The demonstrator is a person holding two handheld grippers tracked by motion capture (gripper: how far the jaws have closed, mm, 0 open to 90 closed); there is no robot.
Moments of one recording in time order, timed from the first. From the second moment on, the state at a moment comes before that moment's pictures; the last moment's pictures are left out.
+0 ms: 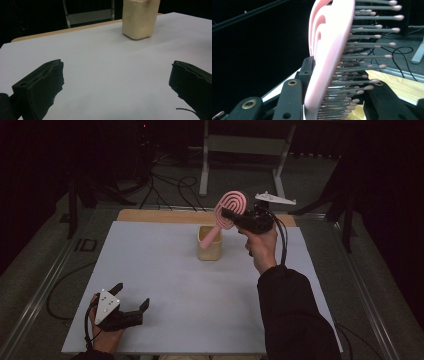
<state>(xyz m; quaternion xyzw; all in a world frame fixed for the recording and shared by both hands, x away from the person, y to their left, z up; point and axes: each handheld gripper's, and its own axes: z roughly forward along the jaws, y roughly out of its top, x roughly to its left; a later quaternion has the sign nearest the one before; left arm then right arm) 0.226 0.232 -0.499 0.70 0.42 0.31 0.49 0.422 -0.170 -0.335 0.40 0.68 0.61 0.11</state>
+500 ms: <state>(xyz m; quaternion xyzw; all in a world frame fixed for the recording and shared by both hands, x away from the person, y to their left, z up) 0.226 0.232 -0.499 0.70 0.42 0.31 0.49 0.429 -0.170 -0.337 0.41 0.67 0.61 0.11</state>
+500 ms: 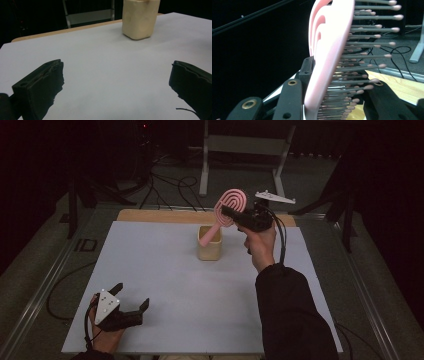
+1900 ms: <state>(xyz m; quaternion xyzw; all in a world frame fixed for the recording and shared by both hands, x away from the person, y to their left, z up) 0.225 0.232 -0.500 0.70 0.42 0.31 0.49 0.442 -0.181 -0.341 0.45 0.64 0.61 0.14</state>
